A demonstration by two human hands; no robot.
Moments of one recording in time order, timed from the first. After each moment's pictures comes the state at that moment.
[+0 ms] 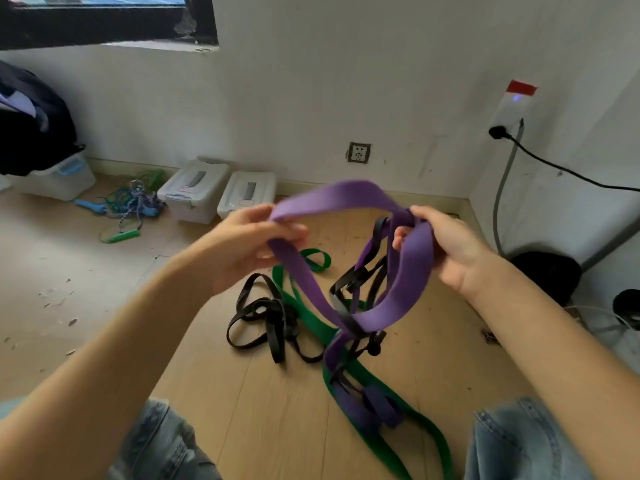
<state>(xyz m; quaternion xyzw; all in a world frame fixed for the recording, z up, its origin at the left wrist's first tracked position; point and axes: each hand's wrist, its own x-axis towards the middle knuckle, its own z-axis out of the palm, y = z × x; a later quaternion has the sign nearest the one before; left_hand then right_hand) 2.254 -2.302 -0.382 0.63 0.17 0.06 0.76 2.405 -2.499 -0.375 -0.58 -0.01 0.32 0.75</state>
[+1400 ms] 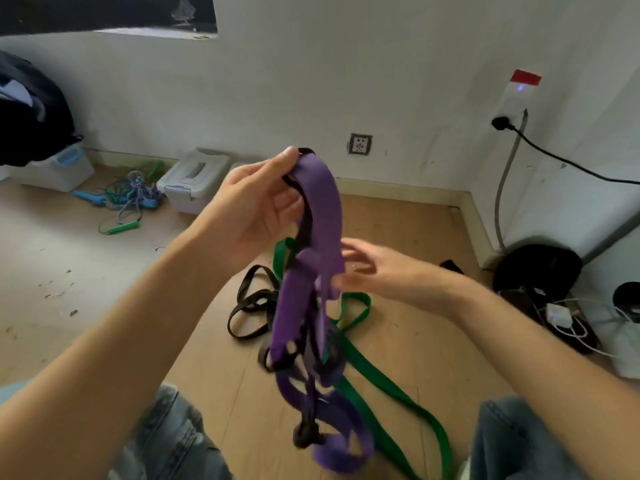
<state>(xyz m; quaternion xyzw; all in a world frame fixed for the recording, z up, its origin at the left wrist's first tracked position) 2.260 -2.327 -0.354 0.52 0.09 0.21 0.83 2.373 -2.490 -0.402 -0.73 -0.43 0.41 0.33</state>
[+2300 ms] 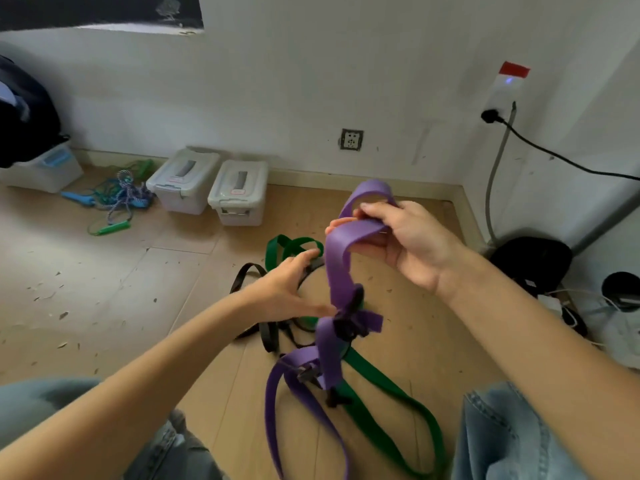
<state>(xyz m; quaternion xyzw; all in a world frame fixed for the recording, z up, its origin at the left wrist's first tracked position) 2.271 -2.342 -0.462 0.91 0.11 -0.03 0.41 2.373 -2.494 -0.370 -0.57 -0.16 0.40 0.70</state>
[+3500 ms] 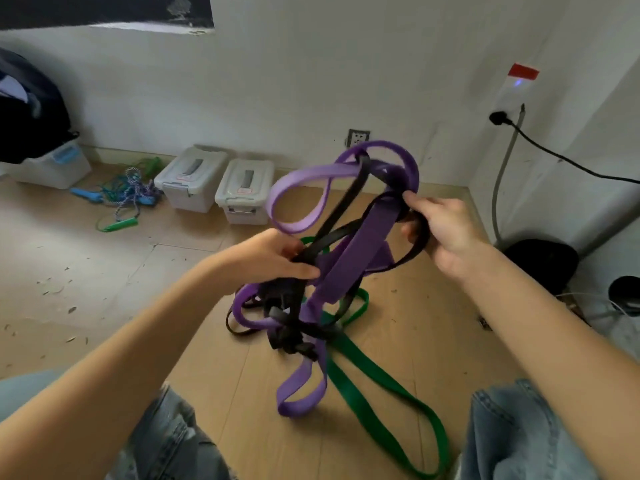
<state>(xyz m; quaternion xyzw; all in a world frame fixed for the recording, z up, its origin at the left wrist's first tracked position) 2.254 -2.329 -0.399 0.86 0.16 -0.07 0.48 2.404 -2.498 -0.383 -0.67 -0.09 0.21 0.71</state>
